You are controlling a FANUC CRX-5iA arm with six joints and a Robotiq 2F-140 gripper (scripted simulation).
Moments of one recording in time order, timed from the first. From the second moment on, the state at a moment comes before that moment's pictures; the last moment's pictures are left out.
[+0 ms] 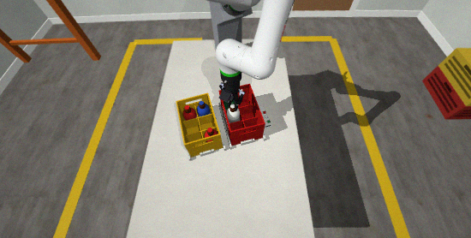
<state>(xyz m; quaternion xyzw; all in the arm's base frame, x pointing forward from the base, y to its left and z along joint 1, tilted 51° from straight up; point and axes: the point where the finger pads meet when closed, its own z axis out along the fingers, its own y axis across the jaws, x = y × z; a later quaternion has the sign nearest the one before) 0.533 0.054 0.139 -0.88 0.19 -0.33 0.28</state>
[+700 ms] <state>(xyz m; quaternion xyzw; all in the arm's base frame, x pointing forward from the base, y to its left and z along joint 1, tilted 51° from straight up) 0.540 0.058 0.132 -0.88 0.19 -0.33 0.28</state>
